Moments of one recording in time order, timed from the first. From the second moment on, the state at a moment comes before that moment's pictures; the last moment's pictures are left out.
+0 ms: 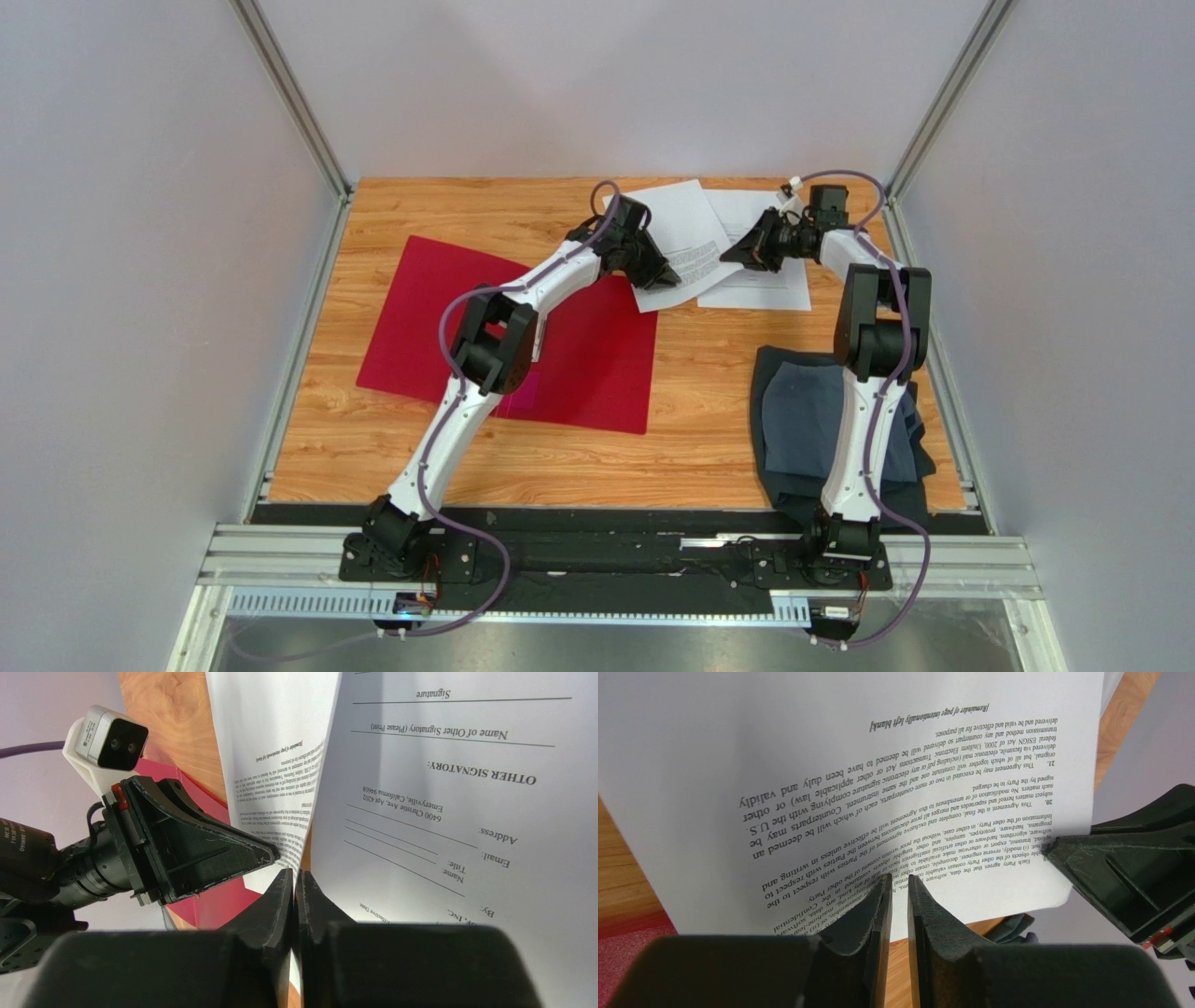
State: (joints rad) left arm -0.58 2.68 2.35 -0.45 0.30 -1.11; right arm -0.09 2.34 1.77 -0.29 -0.85 0.49
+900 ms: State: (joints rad) left arm -0.36 1.32 1.20 -0.46 0.32 -0.68; right arm -0.08 1.85 1.19 0.03 -0.74 1.13
